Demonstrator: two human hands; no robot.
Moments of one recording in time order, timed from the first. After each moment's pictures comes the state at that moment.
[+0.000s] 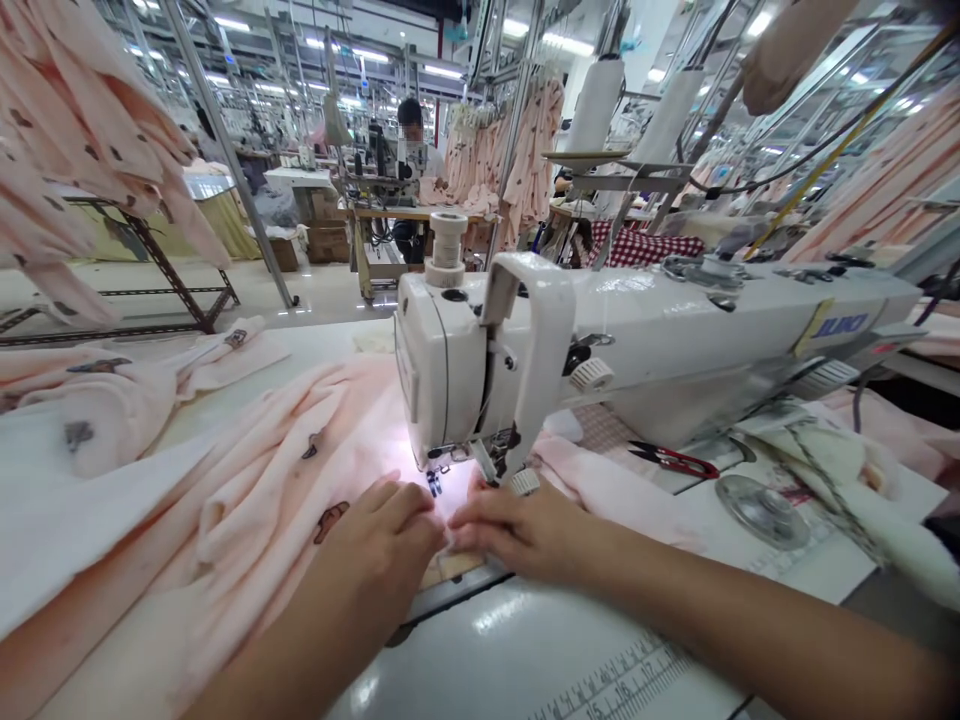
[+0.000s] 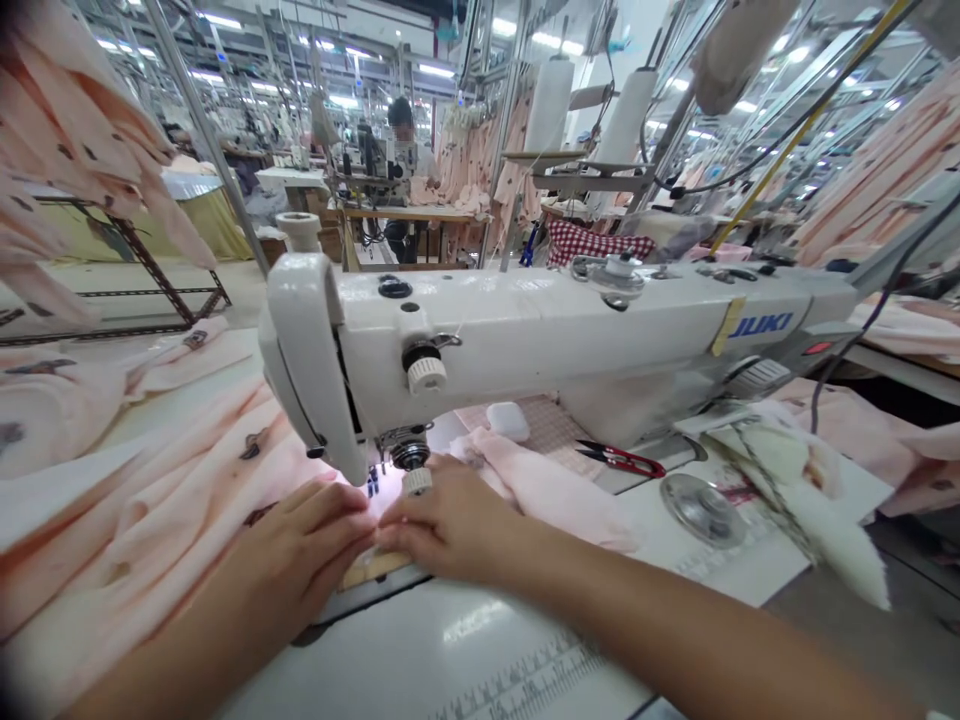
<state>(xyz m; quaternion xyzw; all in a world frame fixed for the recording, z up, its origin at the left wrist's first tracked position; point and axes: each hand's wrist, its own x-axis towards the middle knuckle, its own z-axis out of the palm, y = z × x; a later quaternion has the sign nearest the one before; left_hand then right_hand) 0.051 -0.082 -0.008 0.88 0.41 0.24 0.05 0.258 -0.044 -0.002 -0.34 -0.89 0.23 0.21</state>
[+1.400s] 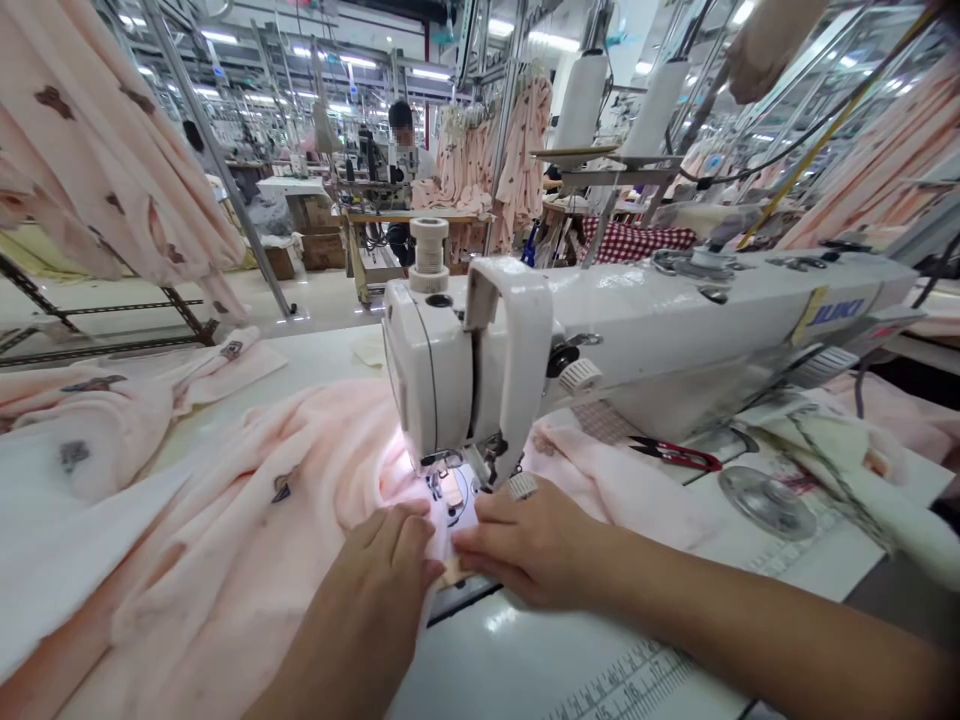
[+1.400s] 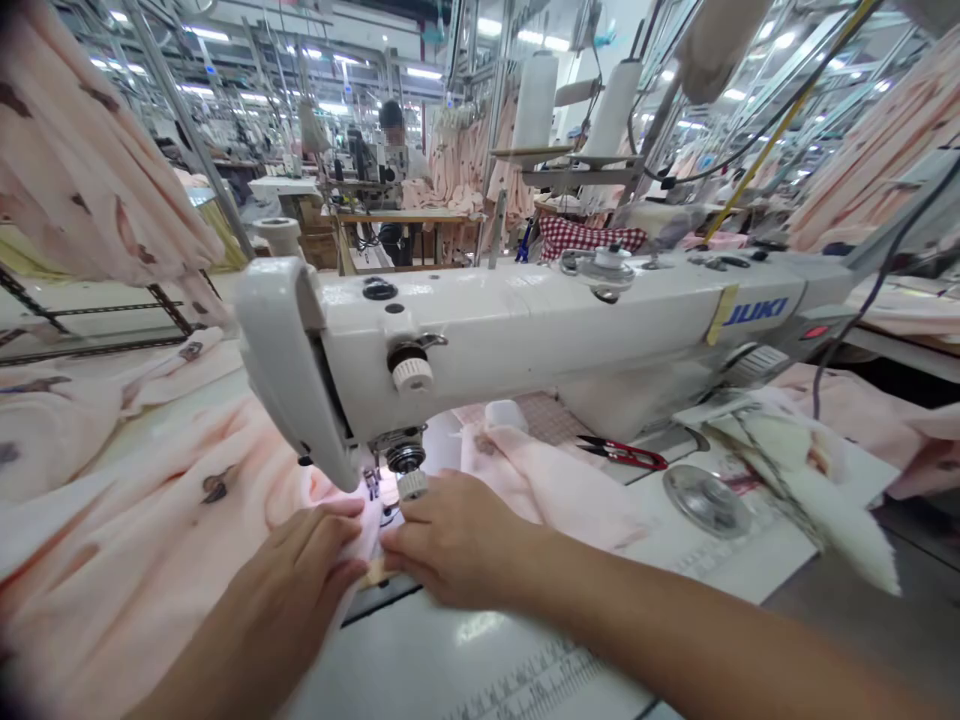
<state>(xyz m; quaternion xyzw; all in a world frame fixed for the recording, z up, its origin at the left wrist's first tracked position) 0.054 -0.101 -0.027 0.85 0.46 0.27 -0.02 0.261 -0.053 0.003 -0.23 -0.95 0.01 0.21</state>
